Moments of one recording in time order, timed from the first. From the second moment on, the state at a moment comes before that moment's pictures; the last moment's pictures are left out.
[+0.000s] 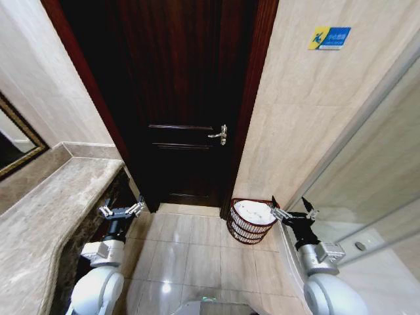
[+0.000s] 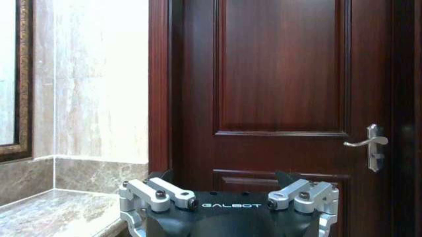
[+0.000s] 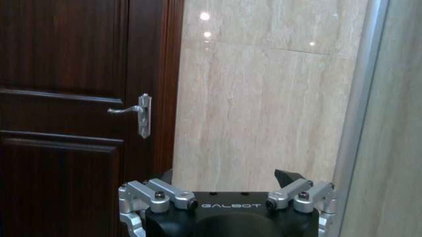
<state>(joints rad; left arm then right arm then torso) 1.72 -1.37 -0.77 -2.27 -0.29 -0.05 -0.10 -1.70 1.47 0.67 2.42 0.08 -0.25 0.04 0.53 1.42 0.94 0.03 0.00</state>
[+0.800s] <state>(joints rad) 1.72 -1.37 -0.77 -2.27 -0.29 -0.05 -0.10 -1.70 1.47 0.67 2.42 0.08 -0.25 0.04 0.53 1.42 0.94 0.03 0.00</state>
